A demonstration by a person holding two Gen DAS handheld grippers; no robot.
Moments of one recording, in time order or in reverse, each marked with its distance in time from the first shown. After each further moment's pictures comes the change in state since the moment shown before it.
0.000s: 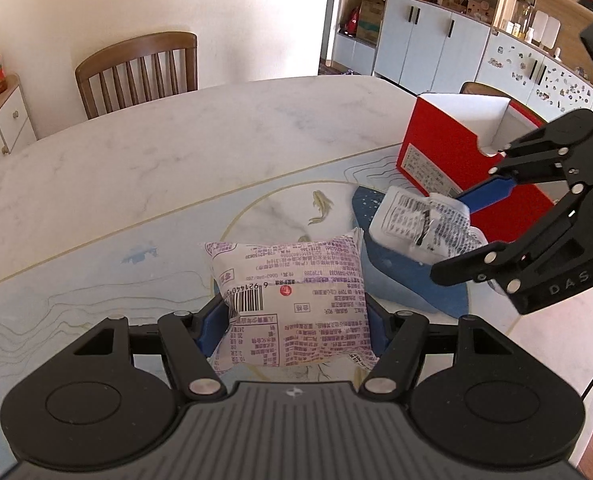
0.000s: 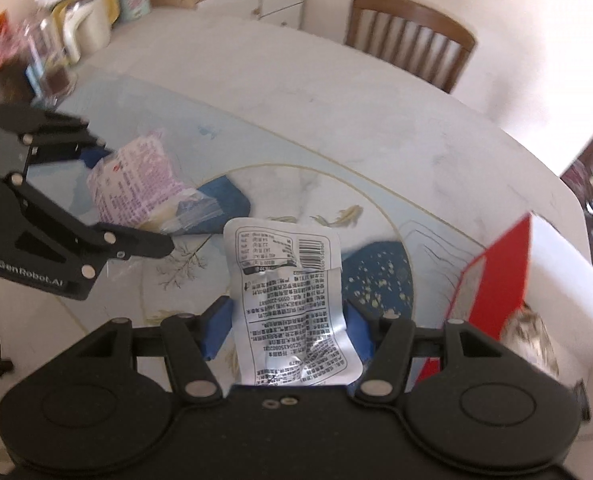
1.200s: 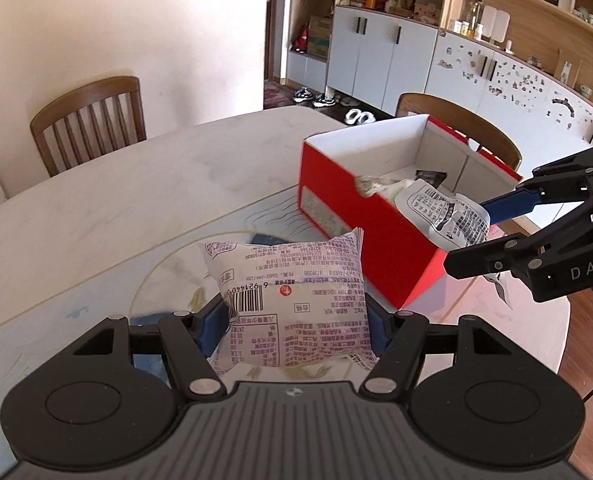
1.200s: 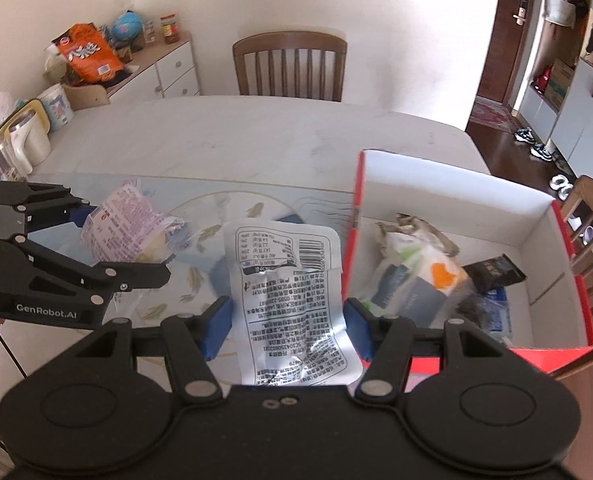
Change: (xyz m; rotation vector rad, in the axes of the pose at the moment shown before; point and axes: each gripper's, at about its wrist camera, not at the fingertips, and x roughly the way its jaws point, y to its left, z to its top) left arm -0.033 -0.099 0.038 0.111 -0.053 -0.075; right arm -0.111 -0.048 -0.078 0.337 -0.148 -0.099
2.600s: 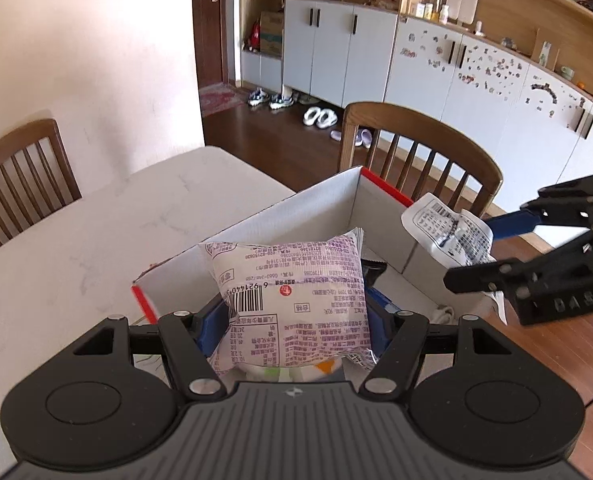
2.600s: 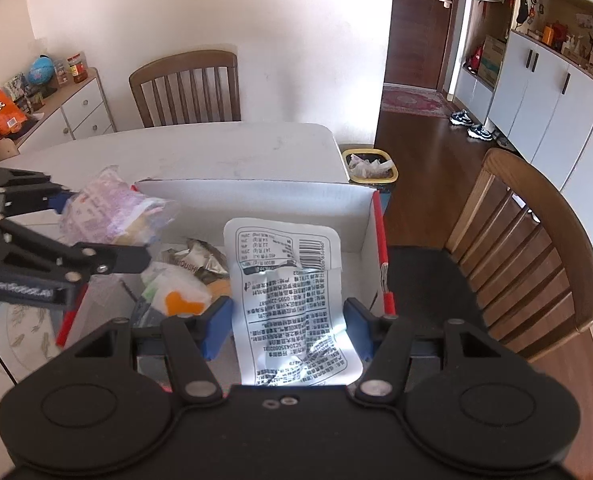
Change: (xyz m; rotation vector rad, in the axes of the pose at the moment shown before) left arm 0.140 -0.134 0.148 0.087 0.040 -0.064; right arm -0.005 -0.210 0.004 0.122 -0.032 -0.103
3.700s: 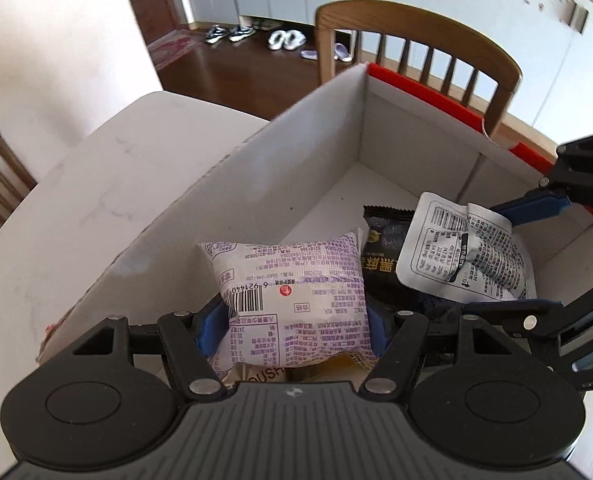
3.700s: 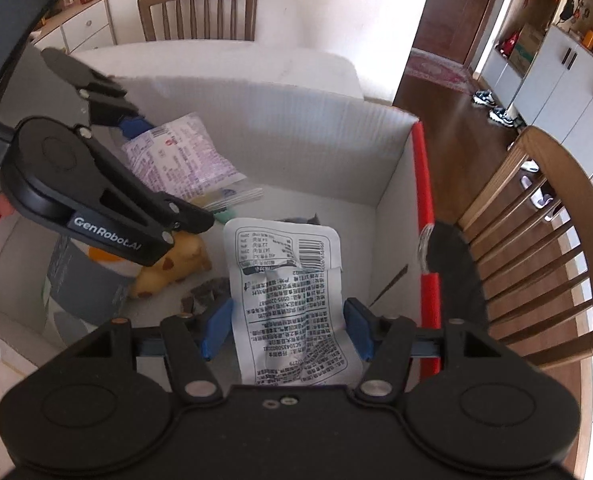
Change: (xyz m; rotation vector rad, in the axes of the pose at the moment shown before) left arm 0.126 -0.010 0.014 0.211 0.231 -0.015; right arm 0.091 0.001 -0.019 -0.151 0.165 -0.020
